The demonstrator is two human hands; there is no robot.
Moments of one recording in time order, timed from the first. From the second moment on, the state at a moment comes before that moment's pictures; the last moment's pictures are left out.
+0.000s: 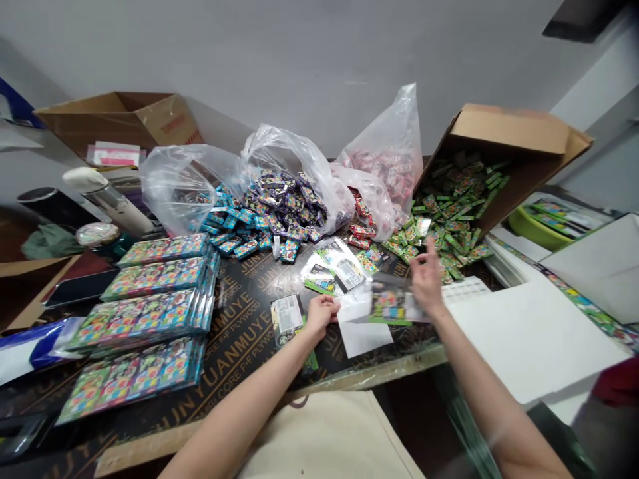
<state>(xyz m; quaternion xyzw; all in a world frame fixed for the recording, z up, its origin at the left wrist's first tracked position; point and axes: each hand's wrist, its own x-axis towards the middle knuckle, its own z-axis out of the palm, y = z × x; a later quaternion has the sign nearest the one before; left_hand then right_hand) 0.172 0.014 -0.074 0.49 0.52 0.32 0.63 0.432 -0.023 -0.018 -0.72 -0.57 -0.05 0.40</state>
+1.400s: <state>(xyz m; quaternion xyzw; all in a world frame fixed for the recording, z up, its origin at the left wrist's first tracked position) 0.040 0.017 0.007 0.82 0.39 0.29 0.30 0.237 0.011 0.019 -0.50 -0.56 0.37 0.55</state>
